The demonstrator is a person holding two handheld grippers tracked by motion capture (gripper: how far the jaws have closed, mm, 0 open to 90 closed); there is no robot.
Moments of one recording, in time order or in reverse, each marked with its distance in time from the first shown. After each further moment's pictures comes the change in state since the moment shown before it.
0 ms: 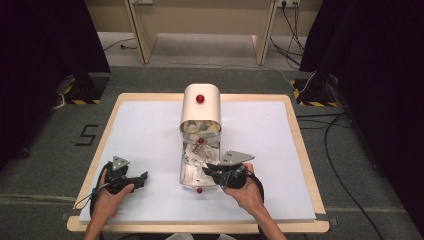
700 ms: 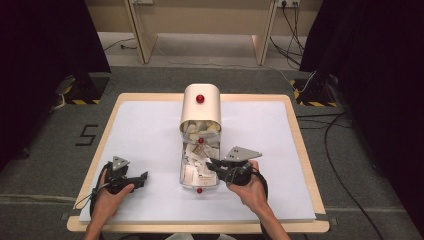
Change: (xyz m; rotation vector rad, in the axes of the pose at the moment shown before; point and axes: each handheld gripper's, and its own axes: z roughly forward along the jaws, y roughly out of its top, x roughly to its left) left arm 0.000 0.000 0.000 0.000 0.000 0.001; right arm -0.008 0.007 -0.014 -0.057 -0.019 0.026
